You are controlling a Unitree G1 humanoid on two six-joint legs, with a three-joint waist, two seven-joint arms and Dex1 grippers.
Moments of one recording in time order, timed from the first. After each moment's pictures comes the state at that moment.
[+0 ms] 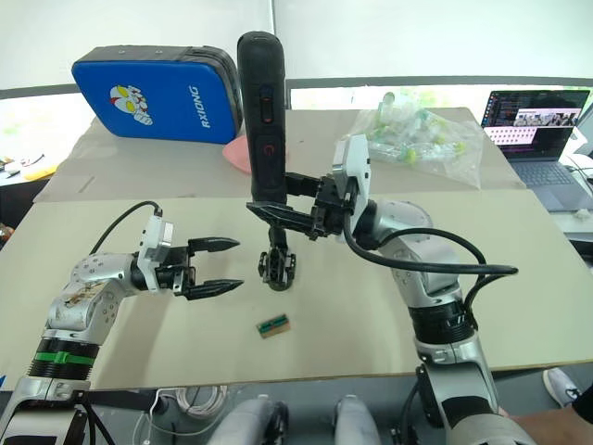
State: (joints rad) left arm -0.40 0.62 0.02 0.12 -0.50 0.19 -1.32; right arm -0.72 -0.33 0.08 -0.11 0.59 0.38 0.96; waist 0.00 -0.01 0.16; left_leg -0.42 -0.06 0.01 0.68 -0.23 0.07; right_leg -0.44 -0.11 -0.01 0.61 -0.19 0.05
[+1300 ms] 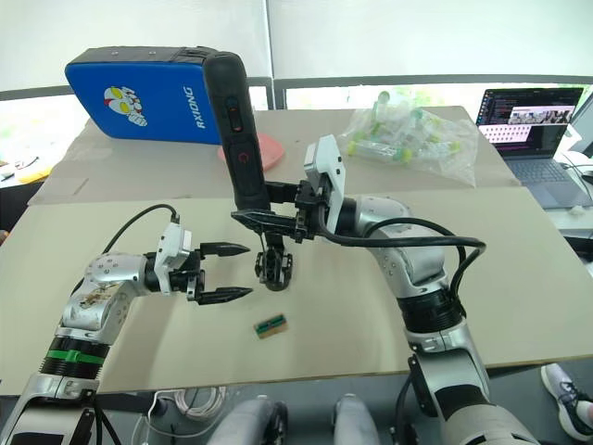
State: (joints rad) left arm -0.41 0.60 -0.03 0.13 -0.40 0.13 -1.32; right arm -0.77 -0.32 0.13 -0.07 0.57 0.48 0.98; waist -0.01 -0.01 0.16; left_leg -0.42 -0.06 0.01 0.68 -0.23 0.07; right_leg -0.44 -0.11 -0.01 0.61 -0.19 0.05
